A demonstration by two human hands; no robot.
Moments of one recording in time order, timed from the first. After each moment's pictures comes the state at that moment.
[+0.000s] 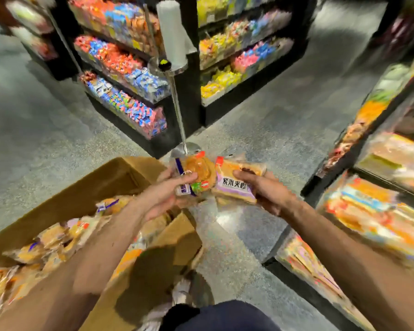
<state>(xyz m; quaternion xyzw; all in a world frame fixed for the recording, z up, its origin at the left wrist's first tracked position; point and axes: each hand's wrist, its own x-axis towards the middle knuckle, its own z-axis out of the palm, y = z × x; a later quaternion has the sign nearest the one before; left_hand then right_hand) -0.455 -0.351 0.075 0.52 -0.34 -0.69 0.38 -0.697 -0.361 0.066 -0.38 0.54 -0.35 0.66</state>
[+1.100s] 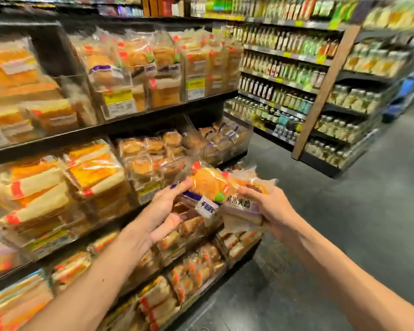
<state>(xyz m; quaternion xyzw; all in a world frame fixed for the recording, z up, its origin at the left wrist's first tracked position) -1.319 -0.019 0.131 0.16 -0.53 -0.83 -0.07 -1.361 0.207 0.128 0.01 0.74 -0.67 0.07</state>
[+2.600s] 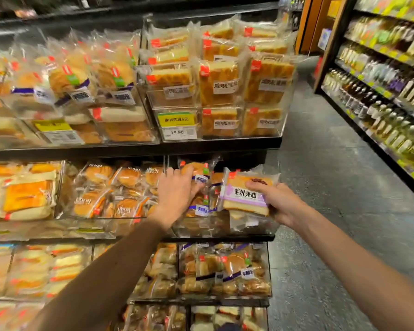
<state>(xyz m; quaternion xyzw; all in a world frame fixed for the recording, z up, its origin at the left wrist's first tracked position) -1.758 0.034 0.073 0.37 -0.92 0.12 0.08 -1.910 0.233 0.110 -0.08 0.63 -0.62 0.47</state>
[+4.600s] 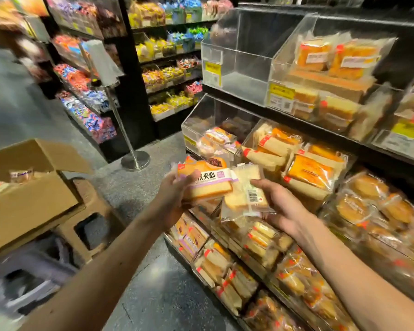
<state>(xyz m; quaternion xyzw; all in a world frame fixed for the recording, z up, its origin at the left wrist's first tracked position) -1.138 -0.066 0.133 0.47 -0.37 -0.64 0.49 -1.369 -0.067 0.147 -0.25 0.51 -0.43 0.70</state>
